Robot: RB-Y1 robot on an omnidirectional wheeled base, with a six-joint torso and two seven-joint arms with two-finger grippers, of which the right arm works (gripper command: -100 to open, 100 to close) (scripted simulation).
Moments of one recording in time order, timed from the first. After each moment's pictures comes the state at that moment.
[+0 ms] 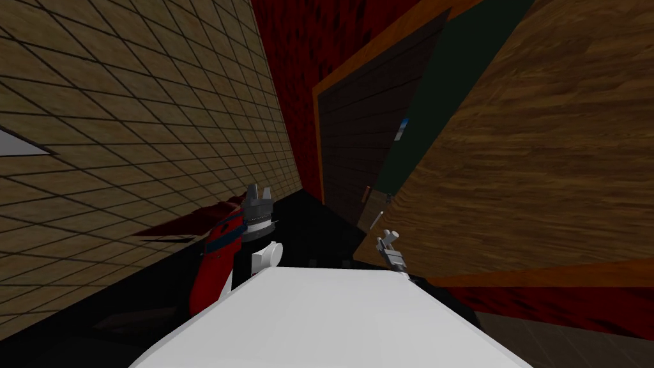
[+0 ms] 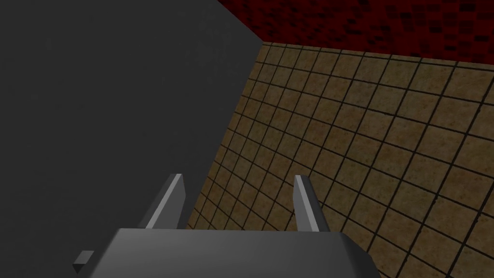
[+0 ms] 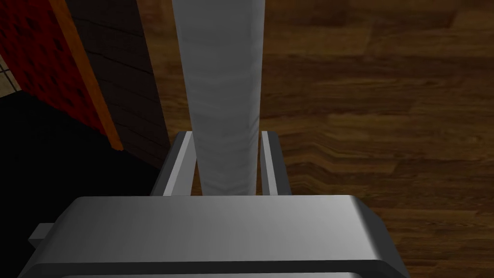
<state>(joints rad) 0.38 -0.52 0.42 -0.99 -0.67 -1.04 -1.56</state>
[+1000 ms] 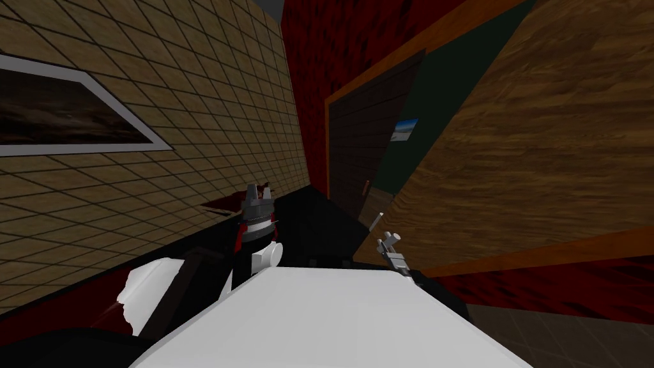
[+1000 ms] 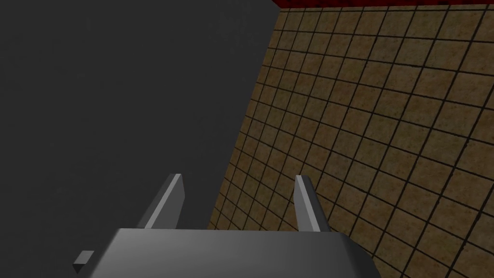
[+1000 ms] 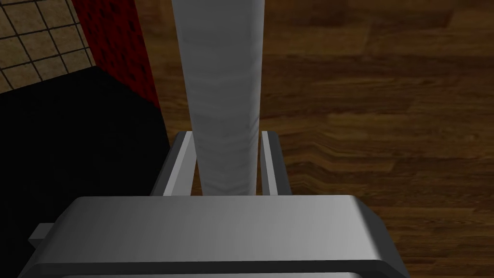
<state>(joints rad) 0.37 -0.56 0.47 -0.93 -0.63 -1.10 -1.64</state>
